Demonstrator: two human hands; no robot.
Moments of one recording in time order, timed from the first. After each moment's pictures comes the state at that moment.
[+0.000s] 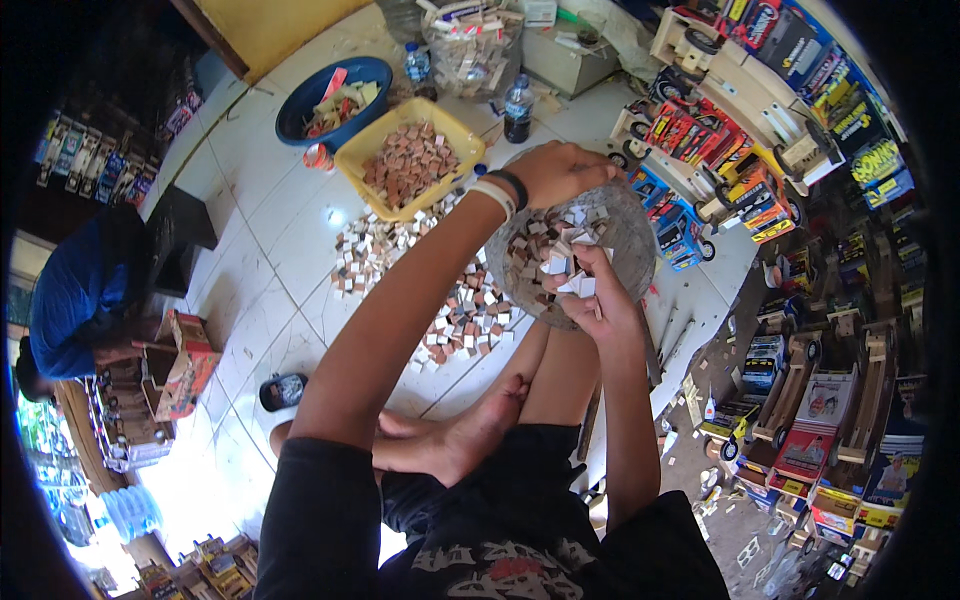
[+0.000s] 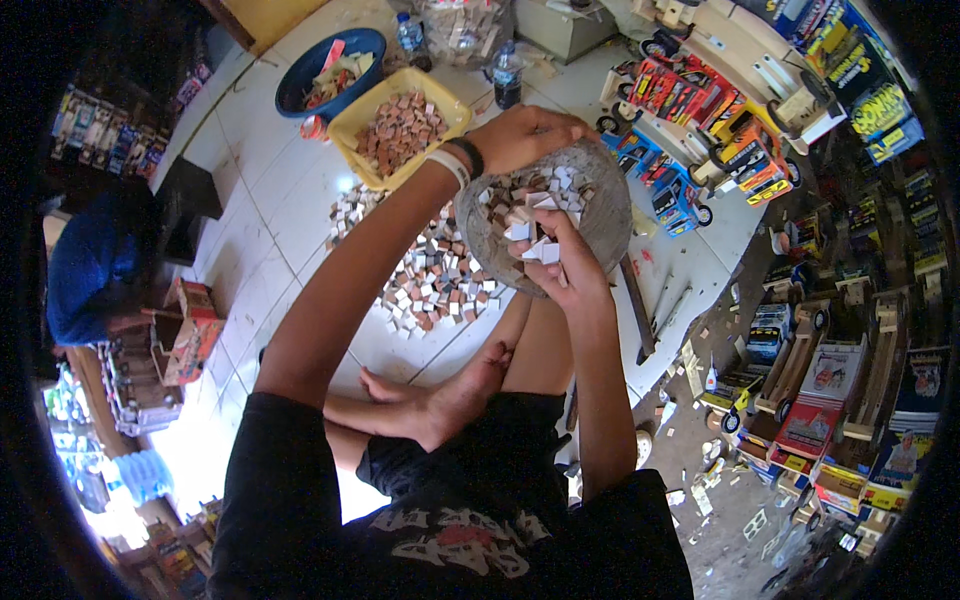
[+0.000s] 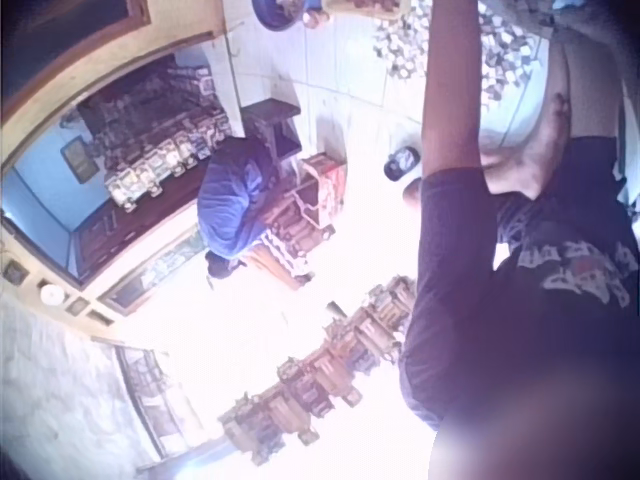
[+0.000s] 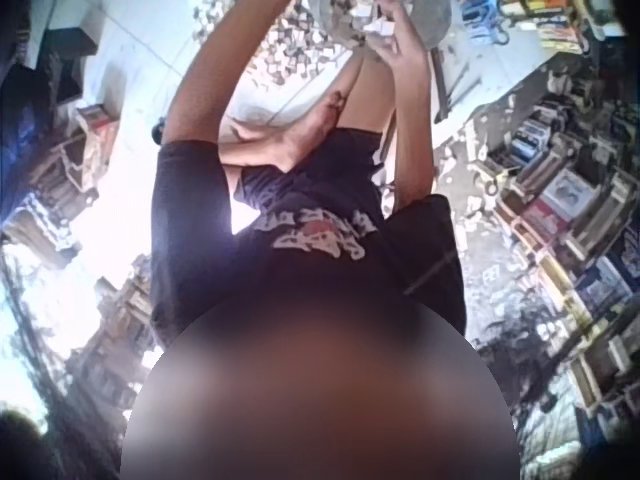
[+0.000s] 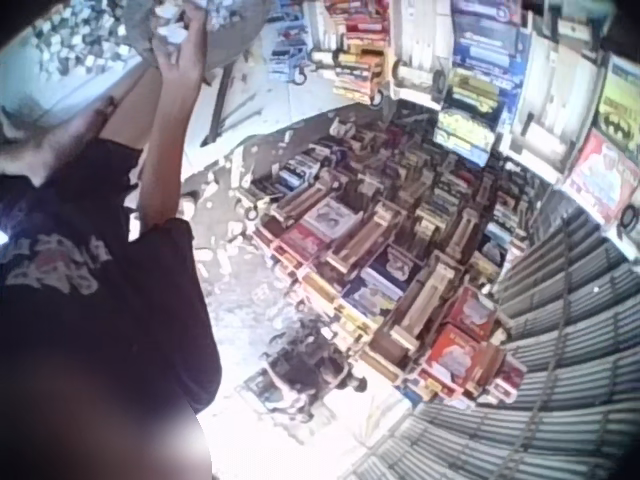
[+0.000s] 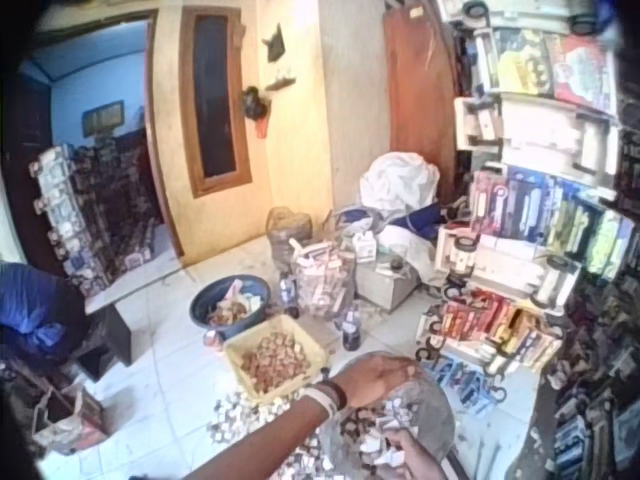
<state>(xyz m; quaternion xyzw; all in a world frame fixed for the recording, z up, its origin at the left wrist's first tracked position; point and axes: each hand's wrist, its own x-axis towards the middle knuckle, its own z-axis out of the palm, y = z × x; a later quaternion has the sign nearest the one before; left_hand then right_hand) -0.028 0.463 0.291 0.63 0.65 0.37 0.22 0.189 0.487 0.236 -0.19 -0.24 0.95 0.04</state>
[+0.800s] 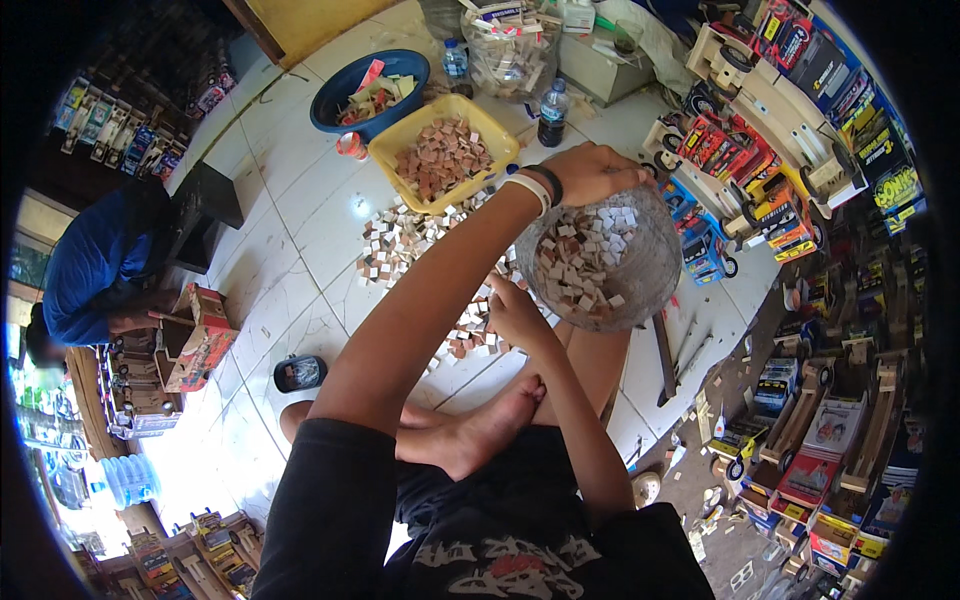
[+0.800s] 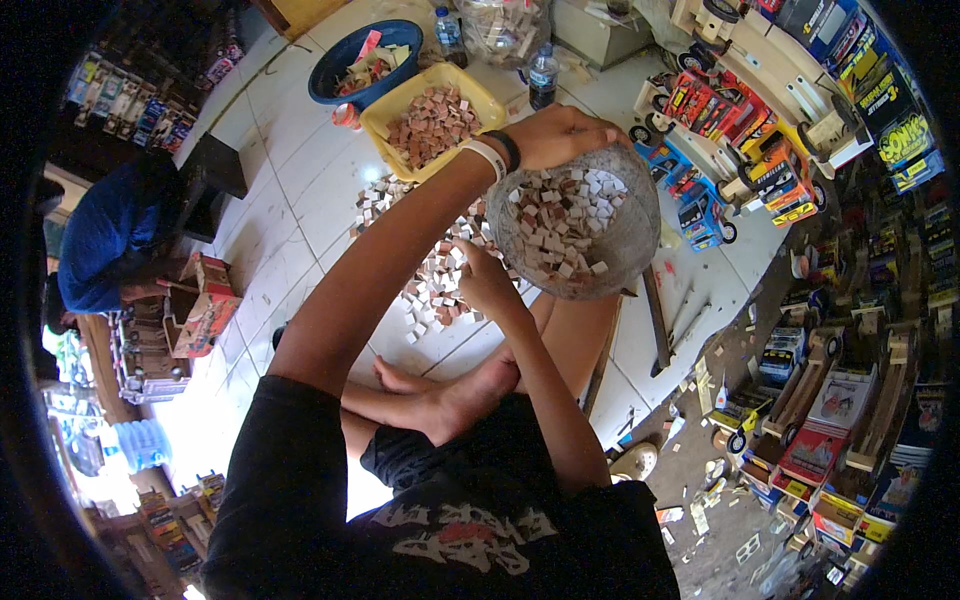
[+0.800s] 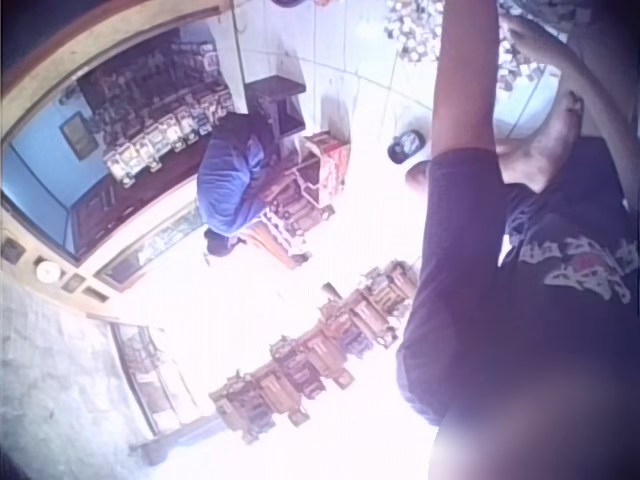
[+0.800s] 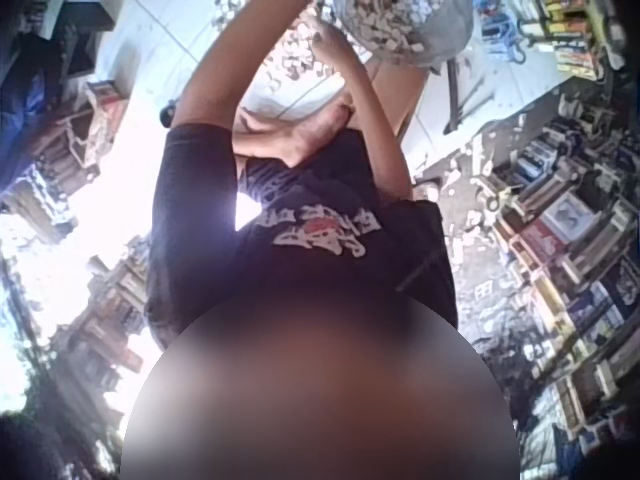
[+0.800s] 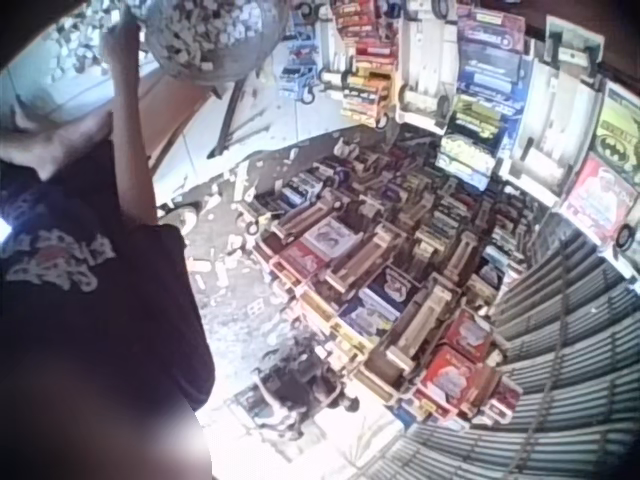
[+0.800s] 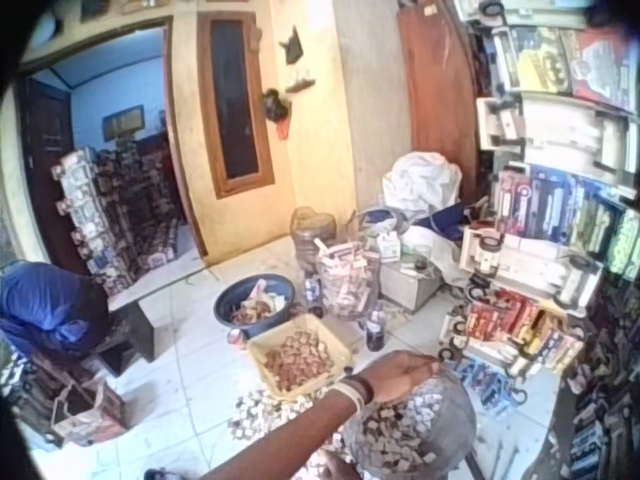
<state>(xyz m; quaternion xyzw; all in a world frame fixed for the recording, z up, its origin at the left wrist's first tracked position) -0.025 0.456 0.310 0.61 0.66 0.35 0.25 0.127 0.377 0.174 -0.18 -0.81 0.55 -0.08</state>
